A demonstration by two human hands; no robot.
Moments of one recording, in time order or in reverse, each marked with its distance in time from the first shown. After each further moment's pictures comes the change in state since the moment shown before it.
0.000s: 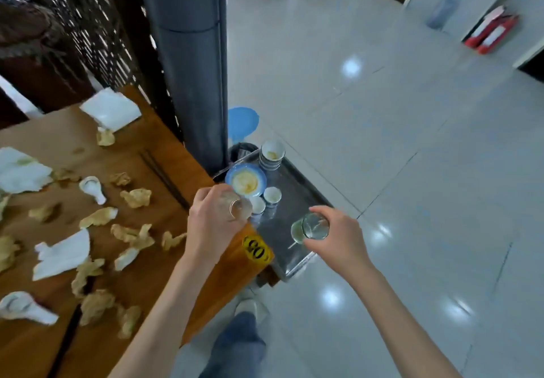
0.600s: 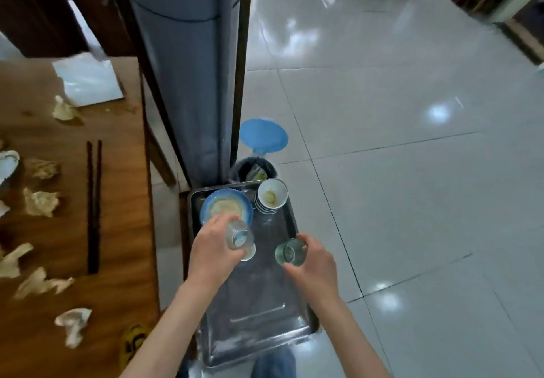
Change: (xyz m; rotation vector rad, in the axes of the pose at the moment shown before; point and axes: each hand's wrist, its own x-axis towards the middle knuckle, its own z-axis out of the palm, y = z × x) left_hand 0.145 0.017 0.193 0.067 0.124 -0.376; right_hand 0.276 0.089 0.013 -0.088 -0.286 -0.140
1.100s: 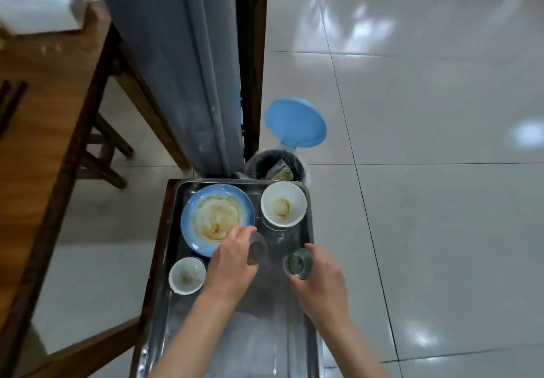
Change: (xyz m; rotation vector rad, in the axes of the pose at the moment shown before) left_hand 0.084 -0.059 0.179 0.191 -0.065 -0.164; right_hand 0.164 0.107 0.089 -0.069 -0.147 -0.174
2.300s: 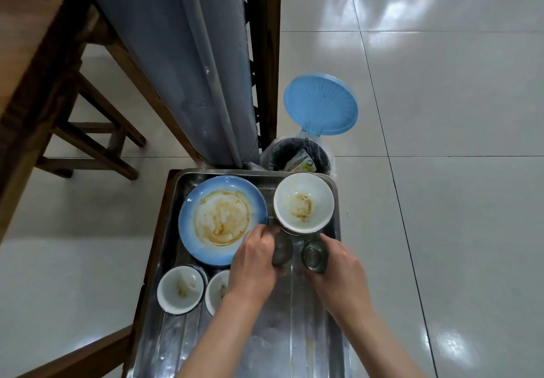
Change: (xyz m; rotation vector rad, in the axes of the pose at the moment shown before) left_hand 0.049 -0.020 0.073 0.075 0.035 0.000; right_hand 0.073 0.042 0.049 -0.070 -0.065 -0.141
